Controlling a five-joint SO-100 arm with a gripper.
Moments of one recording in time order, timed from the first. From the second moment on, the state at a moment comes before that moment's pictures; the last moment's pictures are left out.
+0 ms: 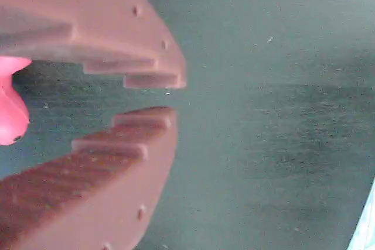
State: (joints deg) arm -2.8 186.0 169.1 71.8 -0.3
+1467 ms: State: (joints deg) arm 33.6 114.4 121.3 81.7 16.6
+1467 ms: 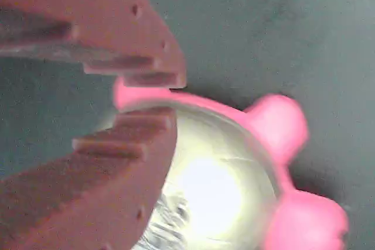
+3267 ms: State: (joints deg) arm 38.8 93.6 110.2 85.6 20.0
